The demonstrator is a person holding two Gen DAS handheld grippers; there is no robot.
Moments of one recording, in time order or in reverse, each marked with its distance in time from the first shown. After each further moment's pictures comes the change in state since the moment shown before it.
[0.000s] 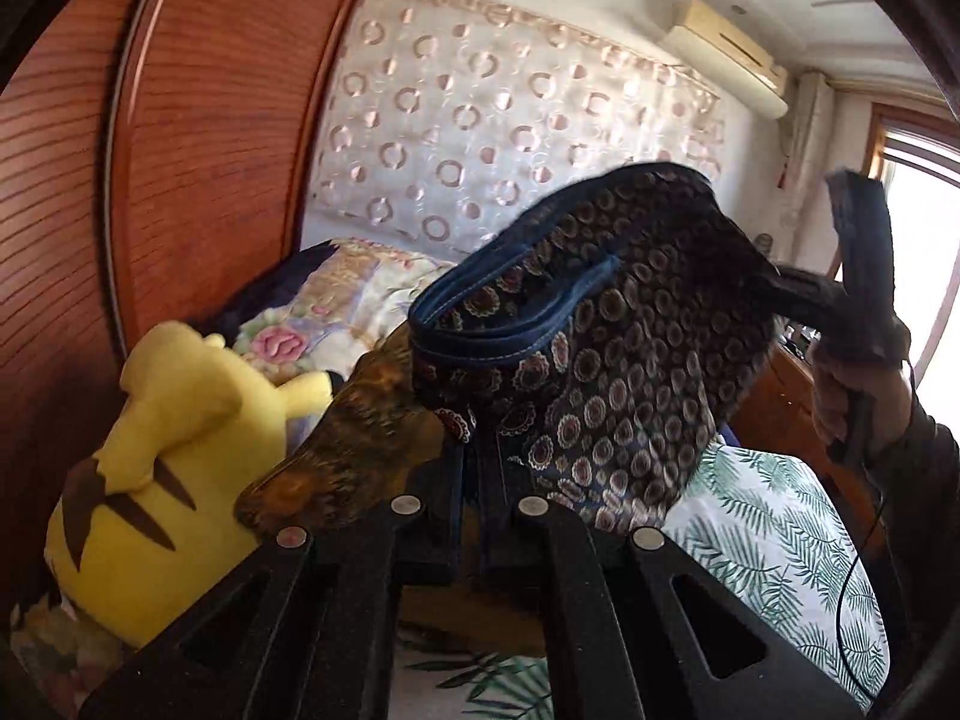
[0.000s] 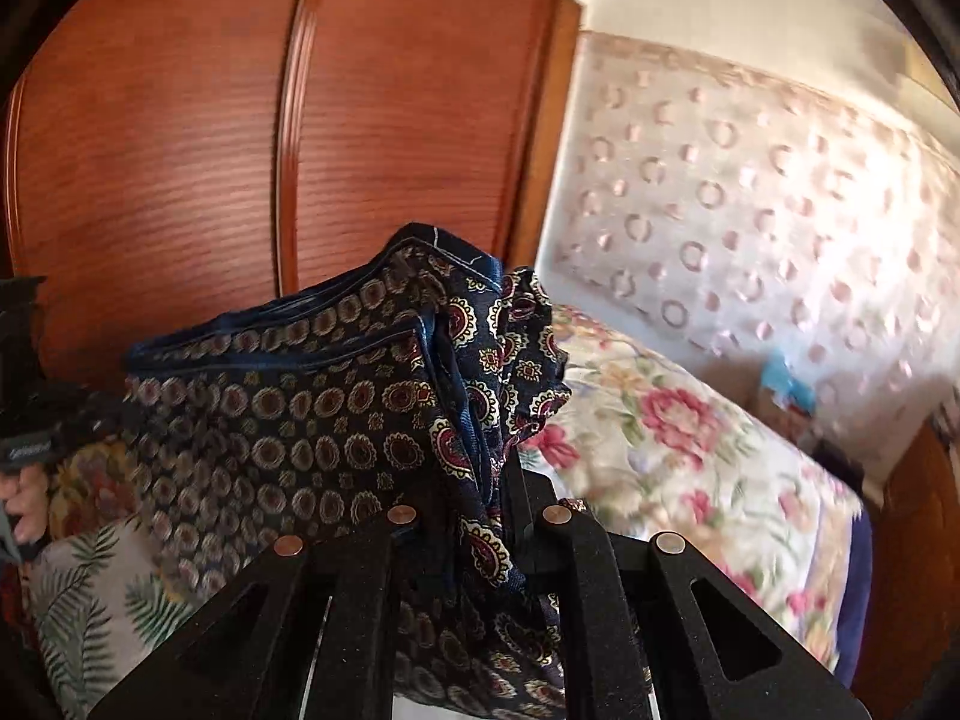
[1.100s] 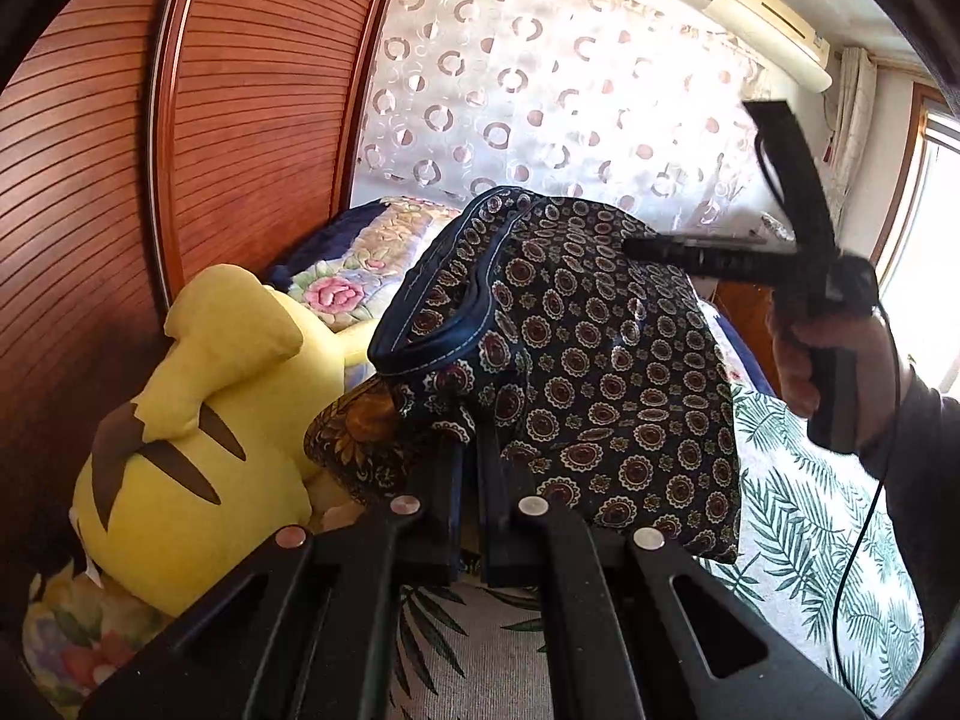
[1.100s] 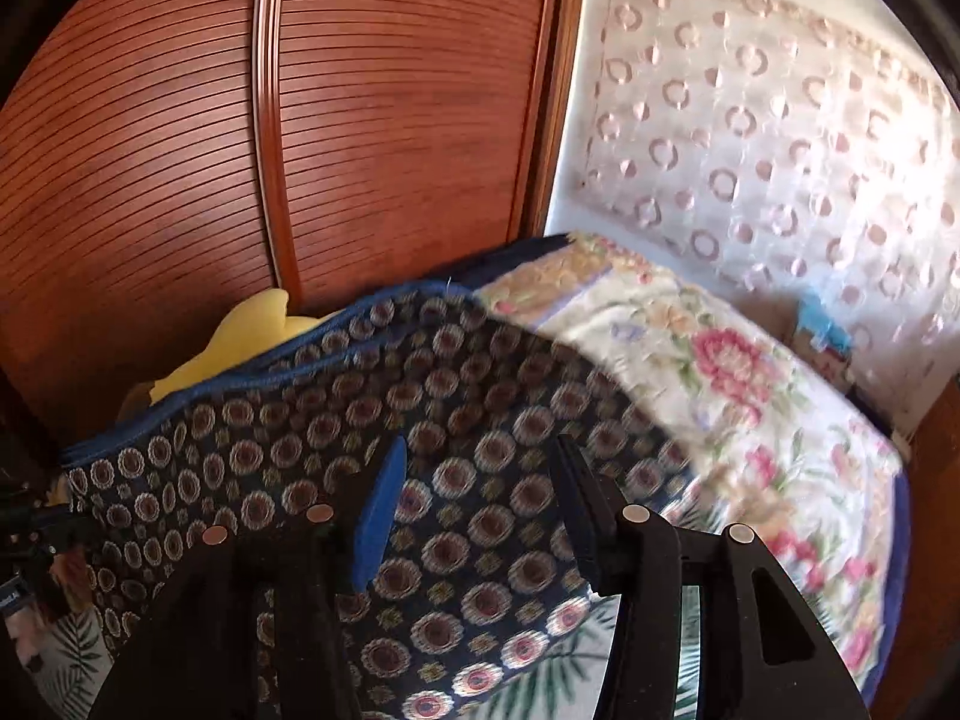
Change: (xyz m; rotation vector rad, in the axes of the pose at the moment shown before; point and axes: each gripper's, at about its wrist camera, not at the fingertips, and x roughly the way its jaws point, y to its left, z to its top) left arm 0.017 0.032 -0.024 0.003 0.077 0.114; right arm 0.137 0.022 0.030 0.092 0.161 0.038
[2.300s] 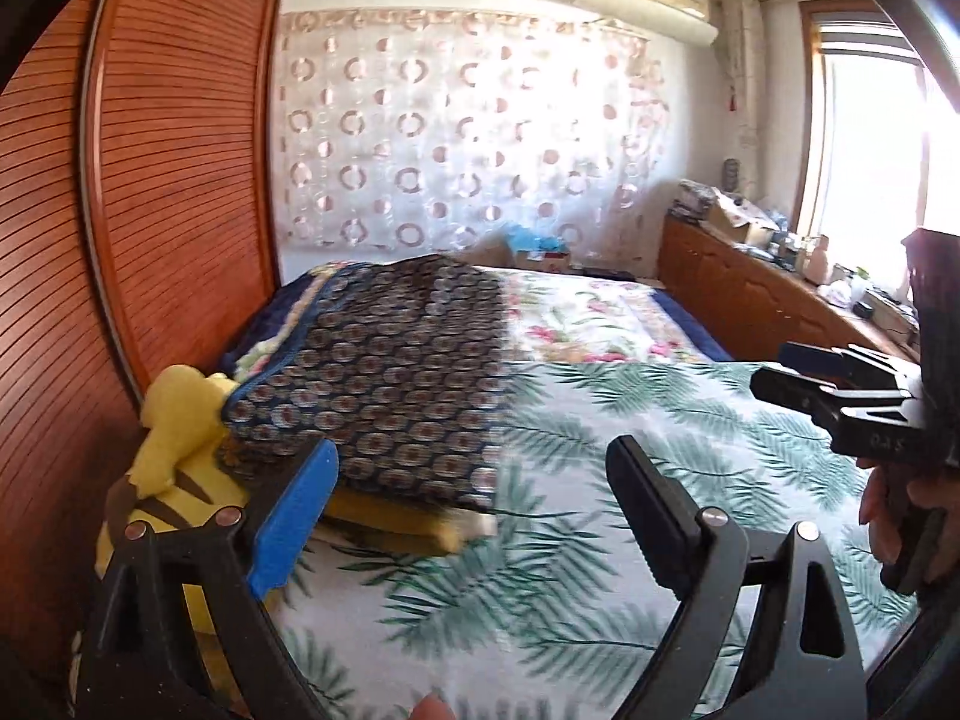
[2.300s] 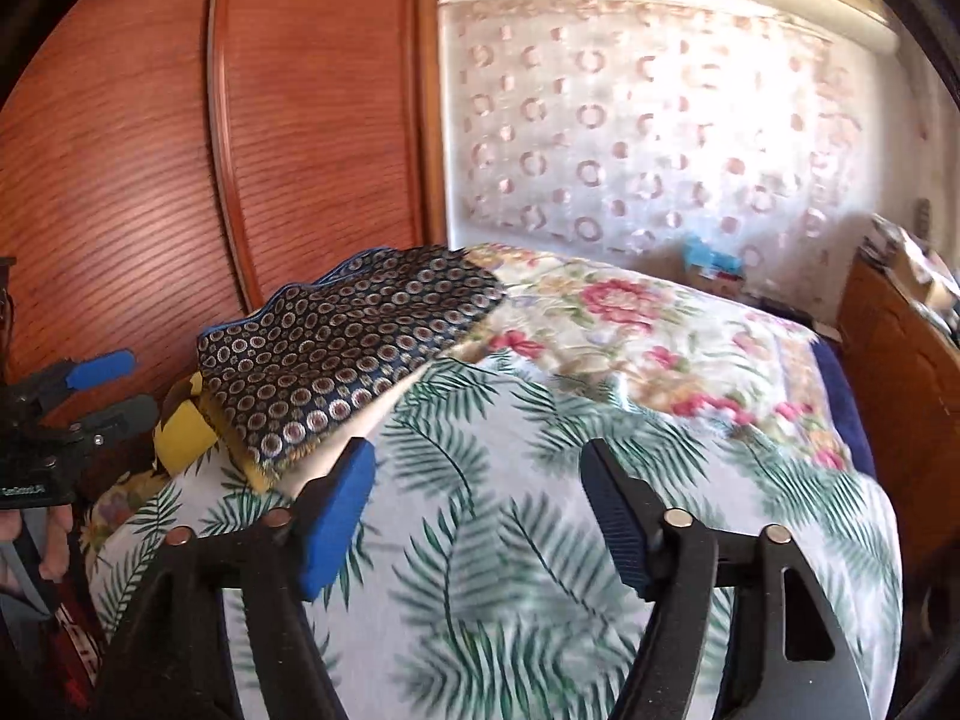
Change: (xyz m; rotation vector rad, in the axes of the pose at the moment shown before) left arm -0.084 -0.112 -0.022 0.255 -0.092 -0.083; right arm -0.266 0.041 -0.189 0.266 -0.152 -0.176
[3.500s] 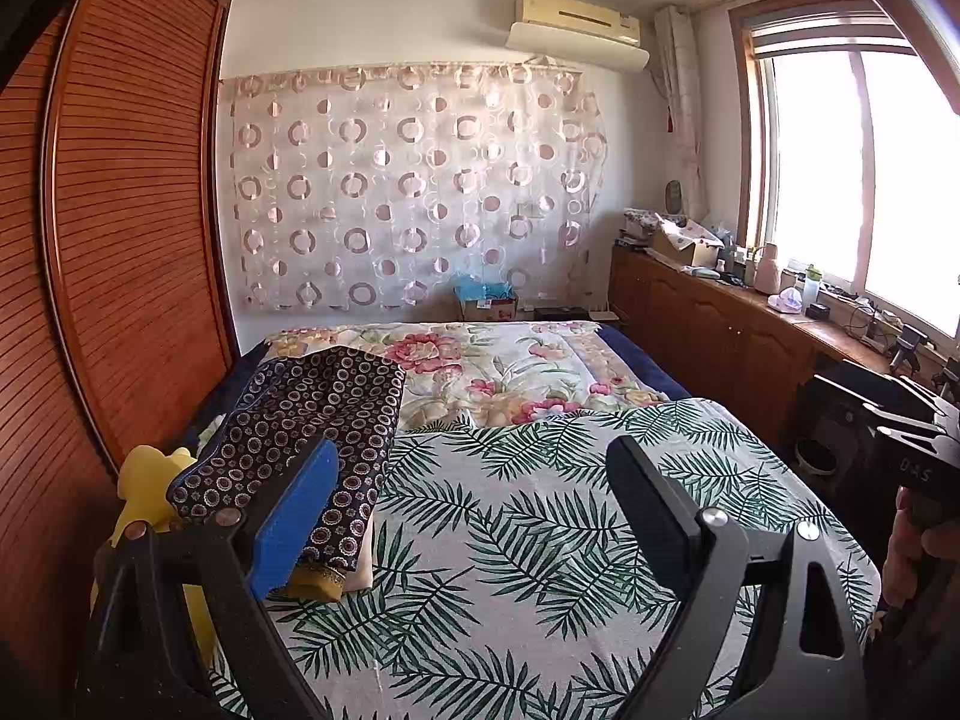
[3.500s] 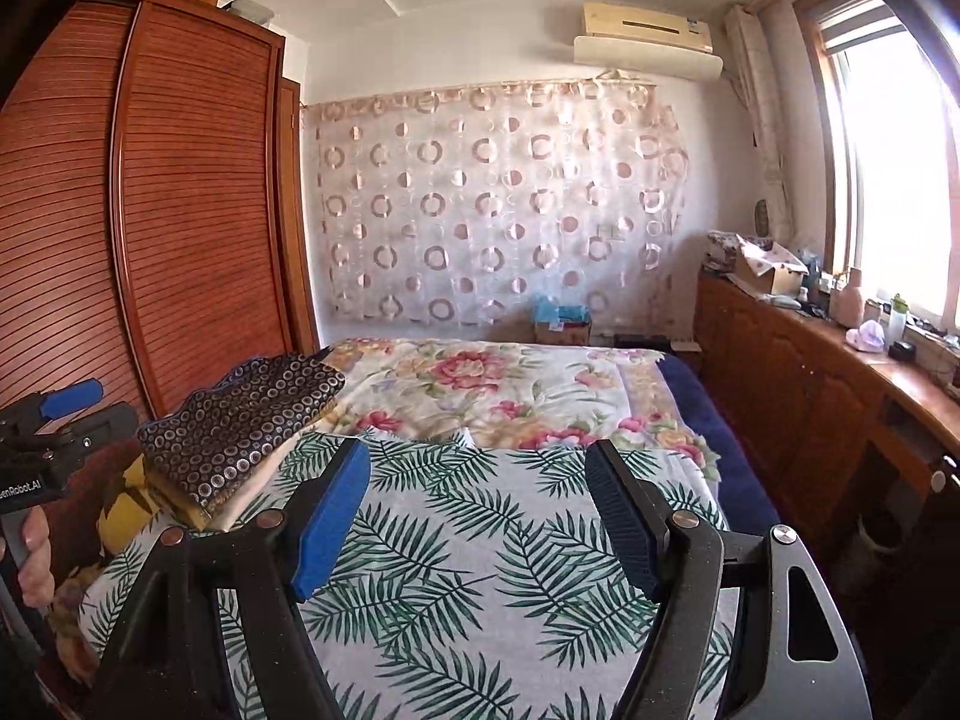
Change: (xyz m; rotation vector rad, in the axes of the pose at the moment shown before) left arm -0.048 -0.089 0.039 0.090 -0.109 -0.059; right arm -0.161 0.001 -0.043 0.149 -0.208 -0.285
